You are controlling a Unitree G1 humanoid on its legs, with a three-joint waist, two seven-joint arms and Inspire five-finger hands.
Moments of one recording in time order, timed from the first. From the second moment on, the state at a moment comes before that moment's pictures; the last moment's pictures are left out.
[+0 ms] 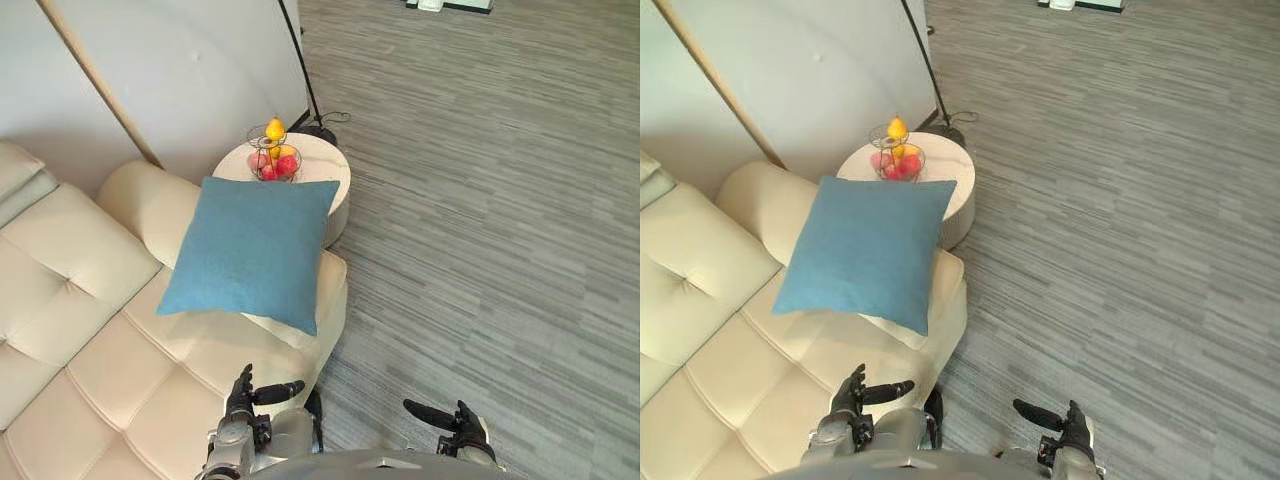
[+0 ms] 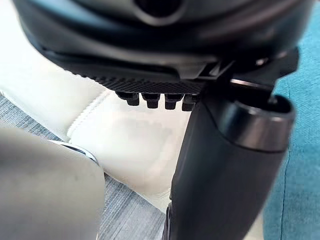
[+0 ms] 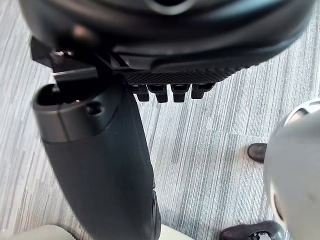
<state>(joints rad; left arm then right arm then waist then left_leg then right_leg) 0.05 0.00 0.16 0.97 0.01 -0.10 0.11 0.06 -0.03 -0.26 1.02 0.04 -0.04 -0.19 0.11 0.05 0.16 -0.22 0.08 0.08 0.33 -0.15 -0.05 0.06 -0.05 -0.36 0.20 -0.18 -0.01</state>
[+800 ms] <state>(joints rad) 0.07 -0.01 0.17 0.98 0.01 -0.08 0.12 0.11 -0.02 -0.28 0.99 0.05 -0.05 -0.18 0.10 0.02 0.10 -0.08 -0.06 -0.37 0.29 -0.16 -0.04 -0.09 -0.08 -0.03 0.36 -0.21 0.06</state>
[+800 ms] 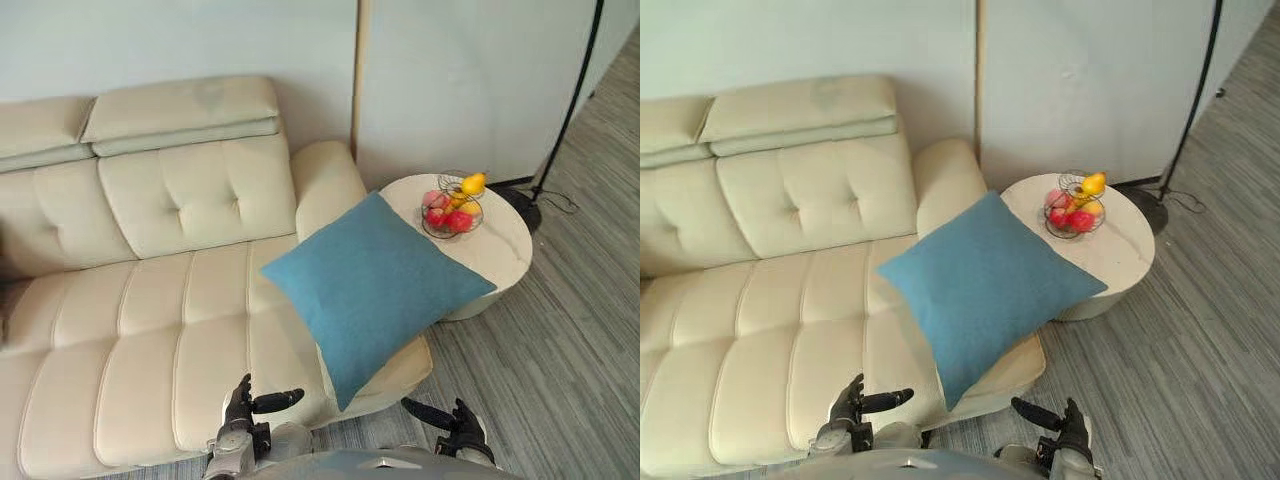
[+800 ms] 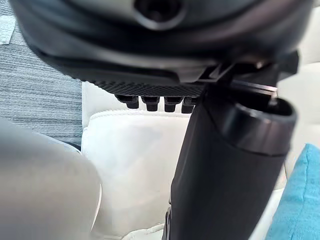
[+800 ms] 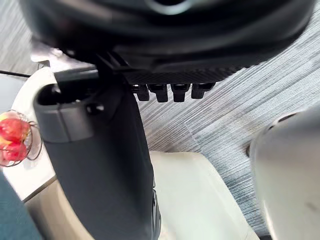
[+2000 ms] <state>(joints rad) 0.06 0.05 0.13 1.06 0.01 -0.09 0.12 0.13 -0.01 -0.29 1.00 0.08 -0.04 -0.17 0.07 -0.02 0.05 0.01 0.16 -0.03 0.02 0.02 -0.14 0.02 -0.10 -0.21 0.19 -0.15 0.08</state>
